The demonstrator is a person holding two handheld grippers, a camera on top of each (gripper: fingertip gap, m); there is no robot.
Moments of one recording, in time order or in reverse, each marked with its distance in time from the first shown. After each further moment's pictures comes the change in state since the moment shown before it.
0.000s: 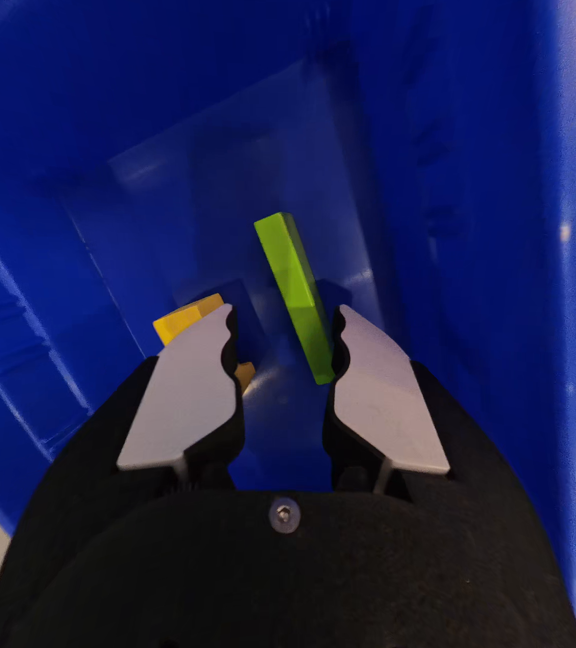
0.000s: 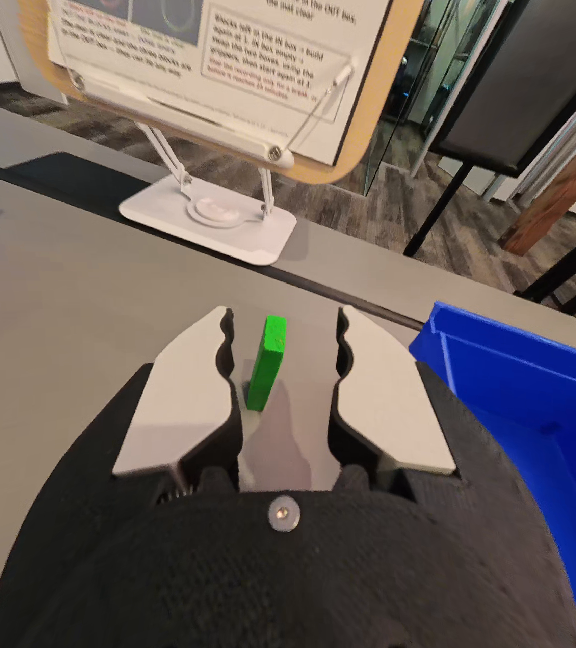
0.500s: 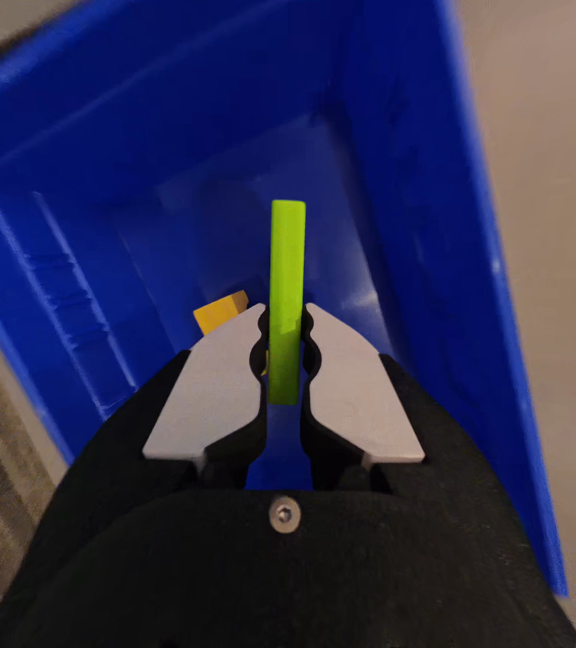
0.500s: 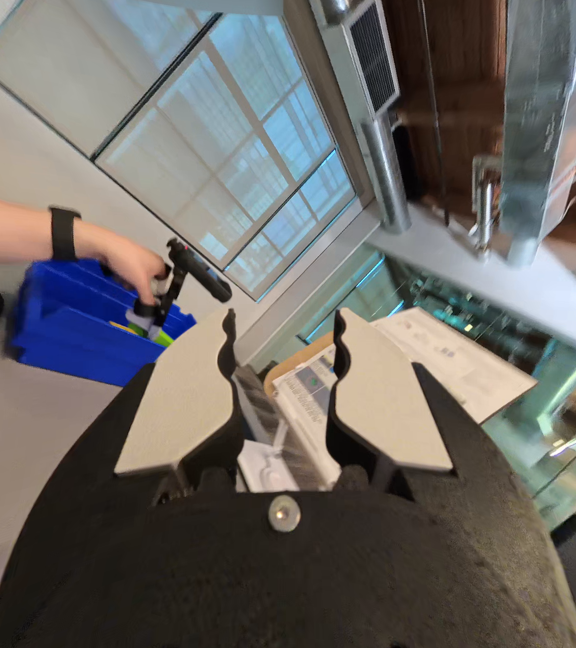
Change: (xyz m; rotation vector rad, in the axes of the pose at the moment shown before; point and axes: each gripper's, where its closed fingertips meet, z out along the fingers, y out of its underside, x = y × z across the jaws) left arm -0.013 -0.007 -0.039 0.130 0.043 0.011; right arm -0.058 -0.130 -0.195 1.010 -0.556 -0.499
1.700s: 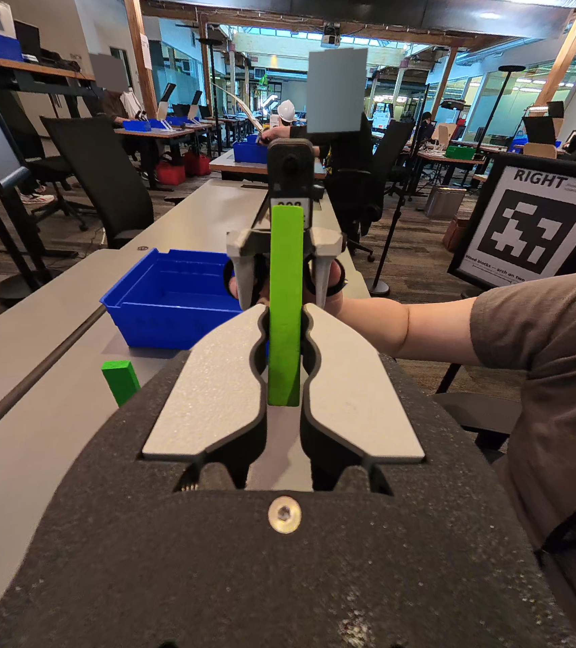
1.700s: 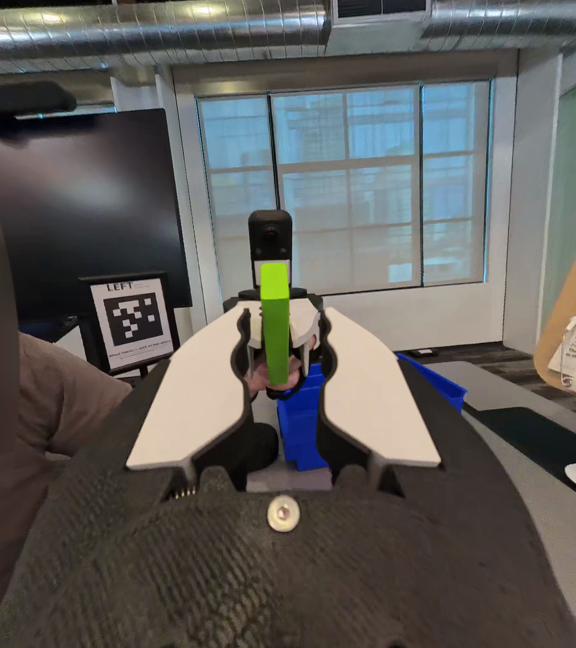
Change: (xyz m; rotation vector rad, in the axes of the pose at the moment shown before) left arm 0.295 -0.013 -0.258 1.012 1.191 0.653; right arm -0.018 -0.013 0.031 0.139 -0.271 1.058
